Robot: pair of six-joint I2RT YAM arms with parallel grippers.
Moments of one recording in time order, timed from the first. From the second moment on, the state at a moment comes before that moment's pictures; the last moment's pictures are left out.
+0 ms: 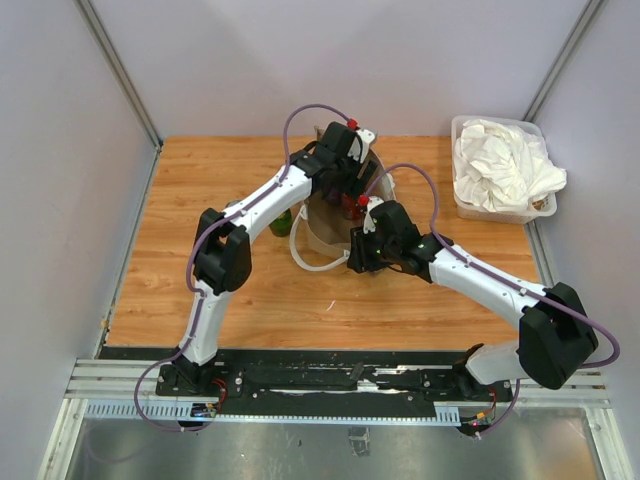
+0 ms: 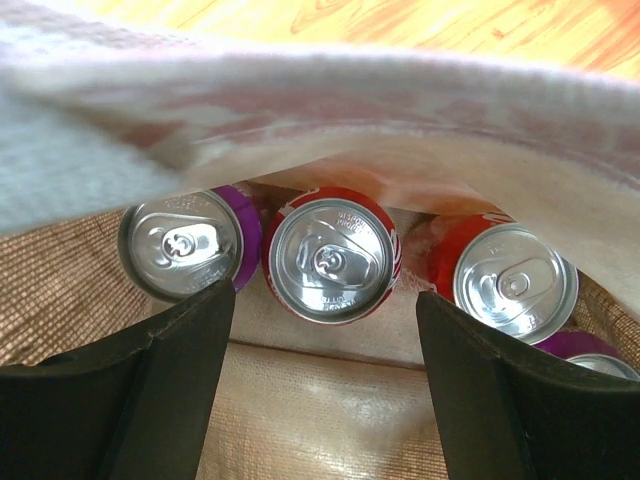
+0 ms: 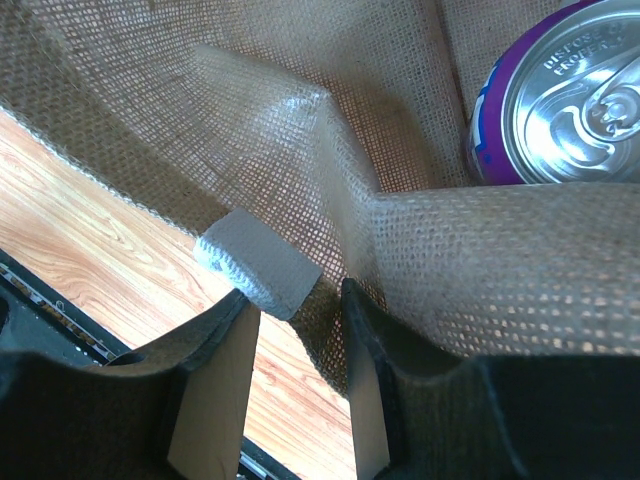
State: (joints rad) left arm -0.64 2.17 2.03 -0.56 -0.02 0.00; right arm 0.69 1.37 0.92 -0.34 -0.11 0.36
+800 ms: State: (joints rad) left arm -0.64 2.23 2.03 -0.52 0.07 0.12; right arm 0.69 1.37 0.92 -0.33 -0.11 0.36
